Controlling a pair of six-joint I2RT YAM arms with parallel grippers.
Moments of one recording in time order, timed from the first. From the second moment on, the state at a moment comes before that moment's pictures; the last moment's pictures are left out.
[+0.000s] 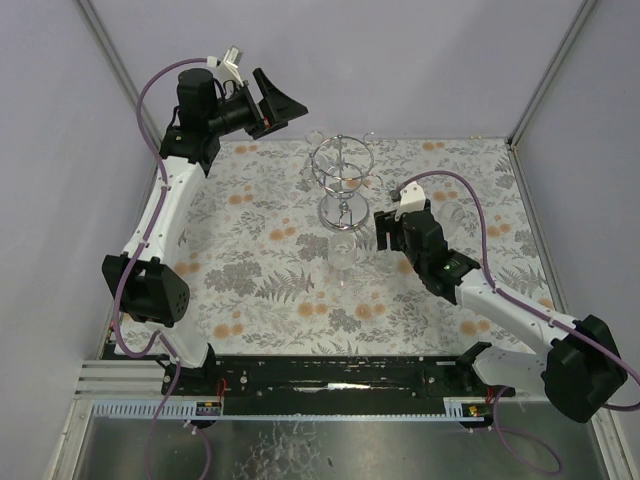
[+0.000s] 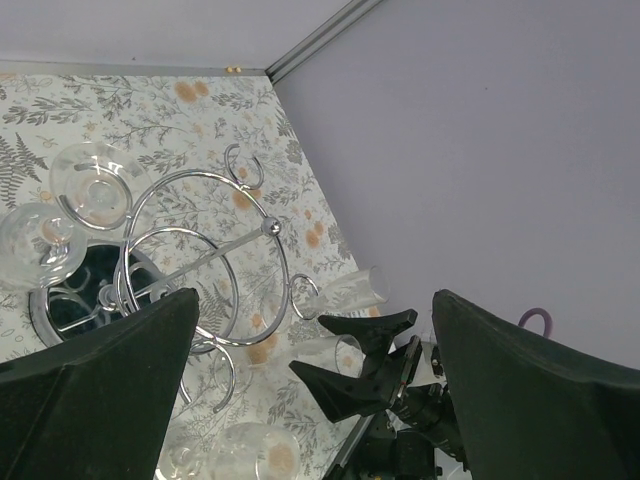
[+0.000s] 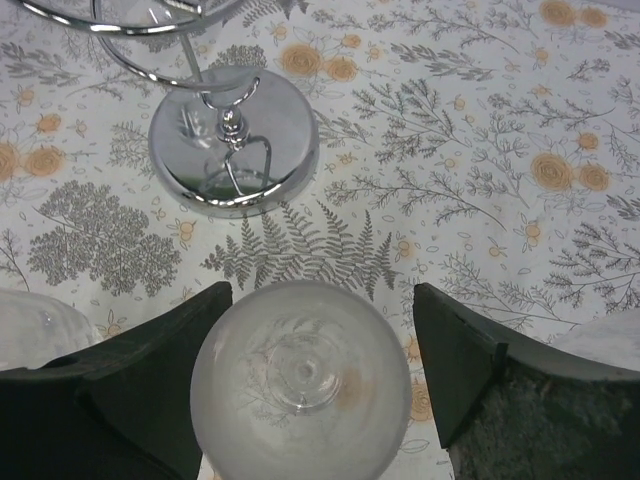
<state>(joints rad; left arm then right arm) -0.13 1.71 1.83 -0.28 0.74 -0.77 0.63 1.16 0.71 0.07 0.38 0.10</state>
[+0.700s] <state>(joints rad) -0.13 1.71 1.80 -0.25 0.75 -0.78 0.63 1.03 0.86 -0.12 0.38 0.09</state>
